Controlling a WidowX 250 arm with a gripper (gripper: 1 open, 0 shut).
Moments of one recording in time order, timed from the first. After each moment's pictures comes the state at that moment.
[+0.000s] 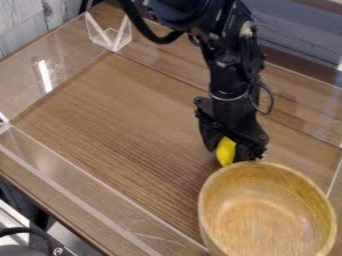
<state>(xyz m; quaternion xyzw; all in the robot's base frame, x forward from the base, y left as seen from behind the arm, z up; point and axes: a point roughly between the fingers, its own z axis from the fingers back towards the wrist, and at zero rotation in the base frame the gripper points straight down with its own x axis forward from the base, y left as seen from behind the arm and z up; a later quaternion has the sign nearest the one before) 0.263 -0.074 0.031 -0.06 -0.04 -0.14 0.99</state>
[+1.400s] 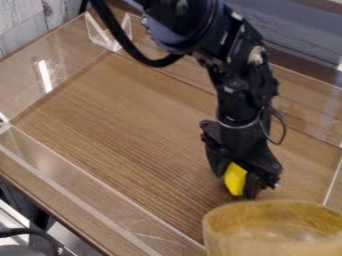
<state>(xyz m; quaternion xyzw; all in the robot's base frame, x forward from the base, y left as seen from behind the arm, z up) 0.233 -0.102 0.031 -0.07 -0.04 -0.14 0.99</state>
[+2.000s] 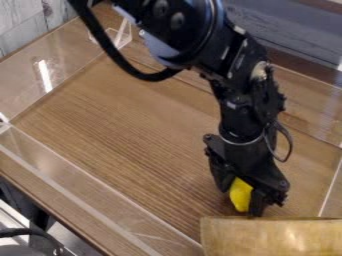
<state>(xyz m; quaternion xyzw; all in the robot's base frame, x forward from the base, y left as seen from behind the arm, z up) 0.215 -0.111 0.030 -0.08 -0.04 -0.14 0.99</state>
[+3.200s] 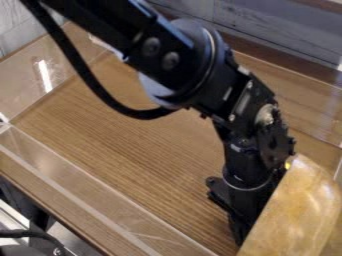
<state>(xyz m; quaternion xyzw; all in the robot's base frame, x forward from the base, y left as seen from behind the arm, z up) 0.176 -0.133 0.021 -0.10 -0.01 -0.12 0.99</state>
